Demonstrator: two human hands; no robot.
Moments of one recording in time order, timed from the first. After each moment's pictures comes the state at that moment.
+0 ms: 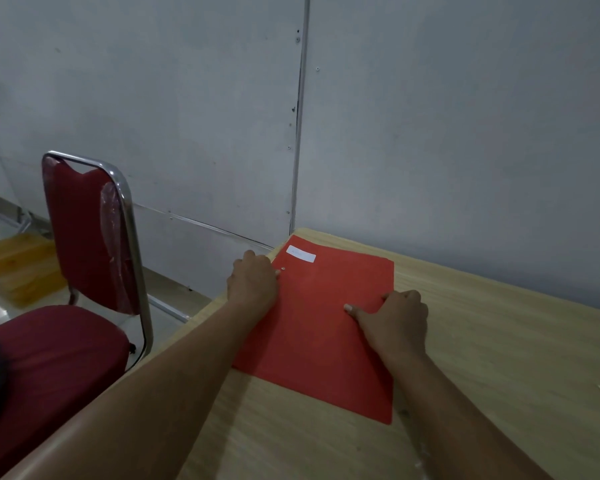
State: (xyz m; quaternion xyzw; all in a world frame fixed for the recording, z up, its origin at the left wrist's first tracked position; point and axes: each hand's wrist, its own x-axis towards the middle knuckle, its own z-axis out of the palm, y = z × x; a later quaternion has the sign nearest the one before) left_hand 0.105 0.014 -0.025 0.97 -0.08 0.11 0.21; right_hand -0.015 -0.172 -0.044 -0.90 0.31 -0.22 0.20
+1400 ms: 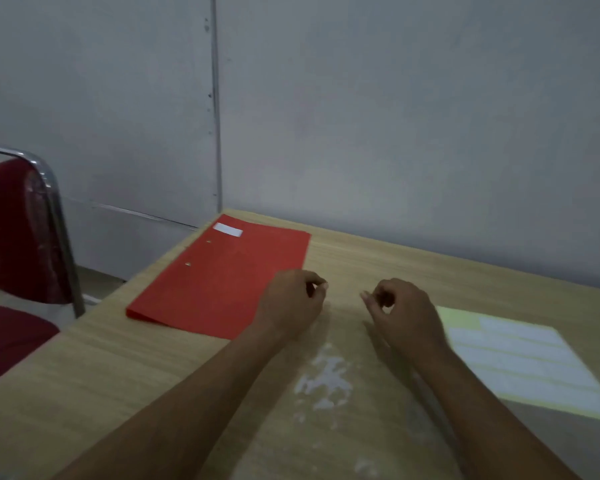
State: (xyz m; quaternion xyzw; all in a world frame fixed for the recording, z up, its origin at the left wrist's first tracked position) left_hand -0.077 -0.105 -0.014 0.85 -0.34 0.08 0.39; right_hand -0.191 -0.272 -0.015 -0.92 0.19 -0.29 0.19
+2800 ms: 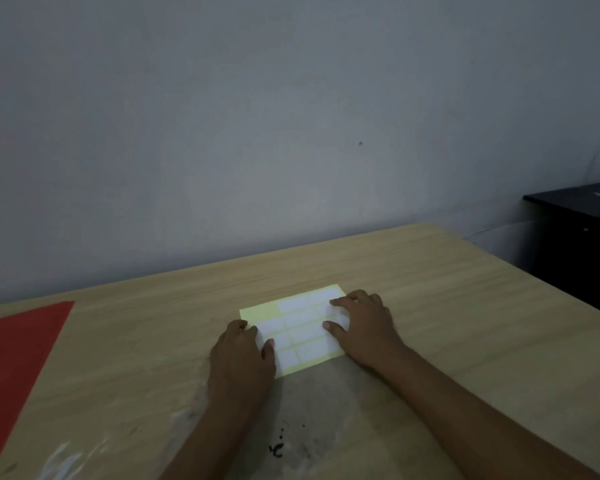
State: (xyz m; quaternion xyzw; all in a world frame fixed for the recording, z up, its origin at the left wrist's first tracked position) left_hand -0.251 -0.314 -0.049 0.87 -0.44 0.05 0.24; right_hand -0.407 -0.472 -0.047 -0.88 0.41 -0.21 0.13
